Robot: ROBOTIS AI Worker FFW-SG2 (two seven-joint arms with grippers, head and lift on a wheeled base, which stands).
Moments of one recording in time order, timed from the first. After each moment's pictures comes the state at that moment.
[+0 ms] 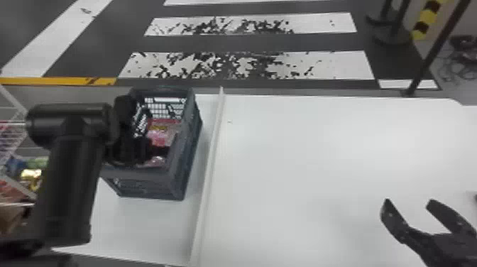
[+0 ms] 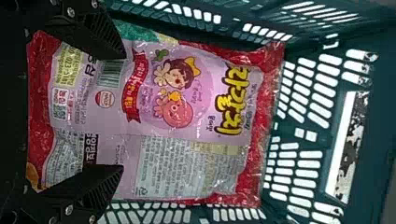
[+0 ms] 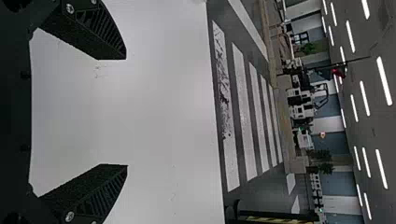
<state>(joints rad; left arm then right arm) -0.41 0.25 0.10 -1.30 0.02 1.35 -0.29 0.67 -0.10 -0.17 -2.03 -0.25 0.23 0.25</state>
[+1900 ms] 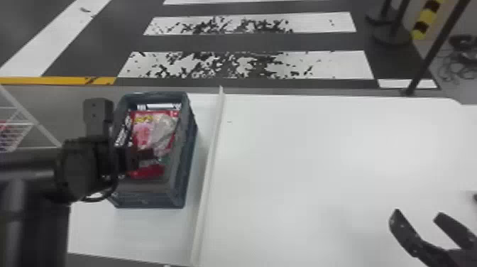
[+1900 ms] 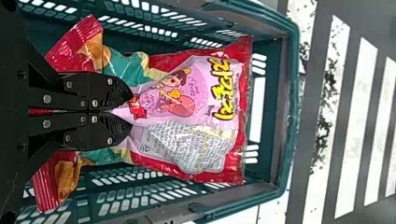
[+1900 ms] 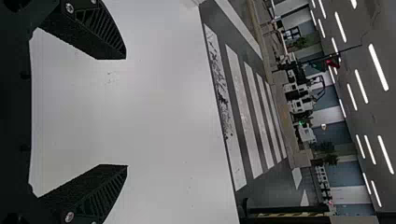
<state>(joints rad) 0.01 0.21 0.23 -2.01 0.15 1.34 -0.17 0.75 -0.10 -0.21 -2.05 -0.37 0.20 0.28</state>
